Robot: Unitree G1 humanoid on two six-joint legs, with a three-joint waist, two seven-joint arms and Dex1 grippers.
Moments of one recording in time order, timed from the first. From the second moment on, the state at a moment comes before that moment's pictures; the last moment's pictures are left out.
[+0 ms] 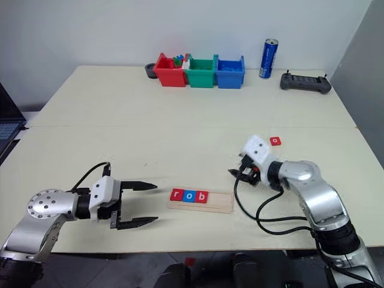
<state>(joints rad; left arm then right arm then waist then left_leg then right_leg) -0.05 0.84 0.06 -0.12 -0.39 0.04 -1.27 -0.44 -0.51 0.07 -0.35 0.14 0.84 0.60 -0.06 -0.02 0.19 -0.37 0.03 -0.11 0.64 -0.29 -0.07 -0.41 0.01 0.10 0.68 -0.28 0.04</state>
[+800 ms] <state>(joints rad) -0.19 0.85 0.05 -0.24 -0.42 0.26 -1.22 -0.75 -0.35 -0.11 0.59 0.09 0.48 0.26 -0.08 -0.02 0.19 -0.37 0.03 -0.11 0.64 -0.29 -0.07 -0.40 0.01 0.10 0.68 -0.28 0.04</state>
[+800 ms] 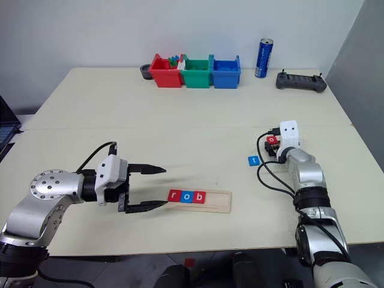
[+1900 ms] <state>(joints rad) -0.19 0.82 0.02 -0.18 -0.41 0.18 -1.26 0.04 0.03 0.01 -0.72 0.13 1.05 -0.04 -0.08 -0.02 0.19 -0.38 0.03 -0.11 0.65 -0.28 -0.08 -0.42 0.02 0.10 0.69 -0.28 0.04</state>
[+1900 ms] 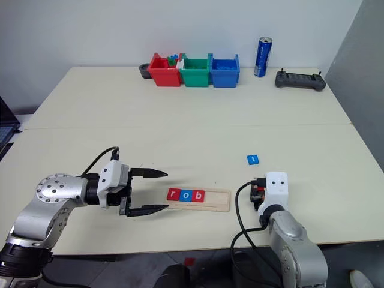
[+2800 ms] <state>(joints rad) -0.17 0.81 0.02 -0.15 -0.39 0.14 -1.25 -0.26 -0.81 0.13 -0.18 0.24 0.48 0.97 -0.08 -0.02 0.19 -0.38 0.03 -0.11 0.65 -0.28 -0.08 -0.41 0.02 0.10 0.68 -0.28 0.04</state>
